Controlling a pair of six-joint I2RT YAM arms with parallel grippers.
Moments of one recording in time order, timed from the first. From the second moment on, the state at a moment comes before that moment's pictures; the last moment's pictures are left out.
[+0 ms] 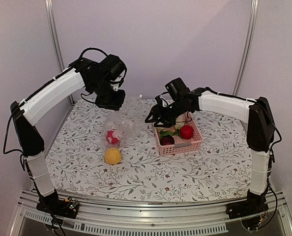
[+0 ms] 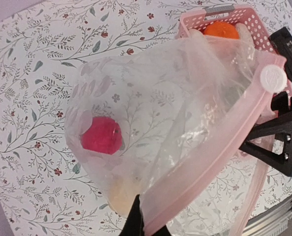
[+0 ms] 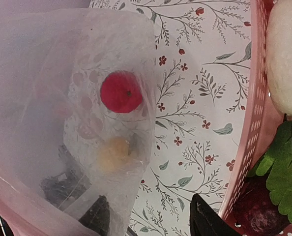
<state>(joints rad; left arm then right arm) -0.71 1.86 2.03 -1.27 -0.19 -0.46 0.70 2.03 1.74 -0.56 -0.46 0.68</state>
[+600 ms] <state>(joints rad) -0.68 1.89 2.06 -1.23 -0.17 -0.45 0.84 1.69 1.66 -0.48 -0.45 0.47</state>
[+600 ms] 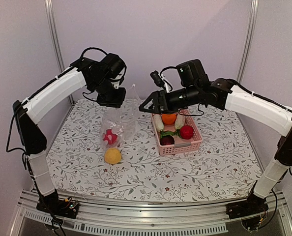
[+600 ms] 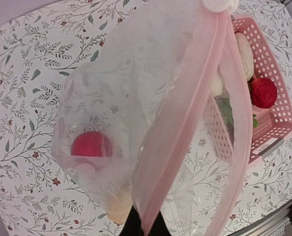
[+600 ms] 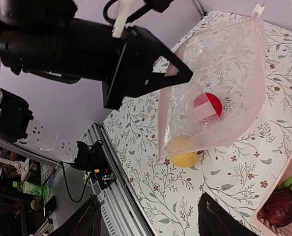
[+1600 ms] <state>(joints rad) -0.50 1.91 1.95 -1.09 -0.13 -0.42 1.13 2.25 1.79 -0.19 -0.12 0.12</state>
